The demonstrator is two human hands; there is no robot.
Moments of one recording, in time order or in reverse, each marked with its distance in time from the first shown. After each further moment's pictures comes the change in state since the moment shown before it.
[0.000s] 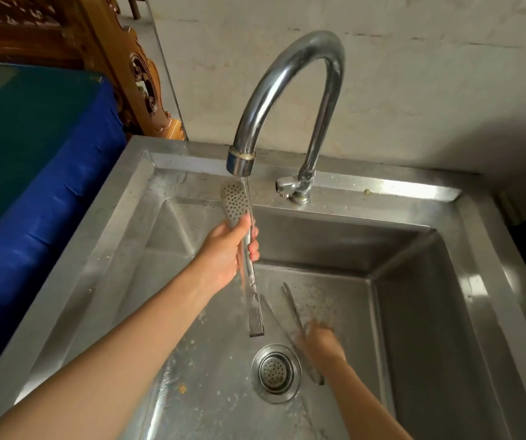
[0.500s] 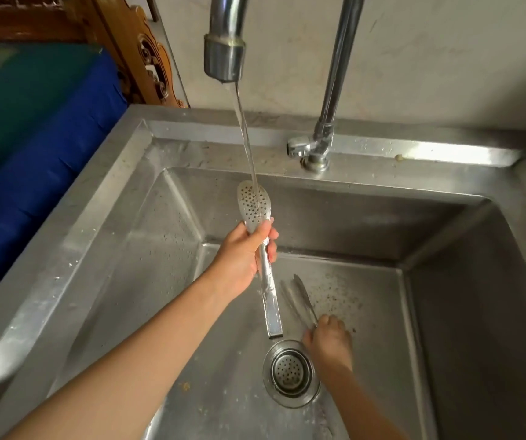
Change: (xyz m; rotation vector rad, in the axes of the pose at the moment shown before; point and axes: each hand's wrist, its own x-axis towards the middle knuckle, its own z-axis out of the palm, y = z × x) left_hand 0.010 -0.064 -0.018 0.107 0.043 0.084; right_hand 0.046 0.013 0.066 -0.230 0.374 -0.124
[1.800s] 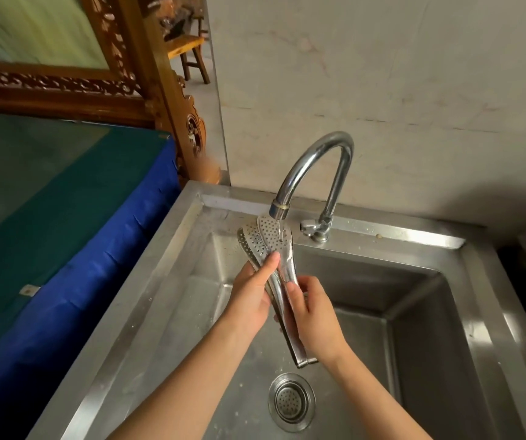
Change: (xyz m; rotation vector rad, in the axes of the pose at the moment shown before) left_hand -0.076 0.082 0.029 -0.228 0.027 0.084; right_hand -0.098 -0.096 -0.249 1.055 0.031 -0.344
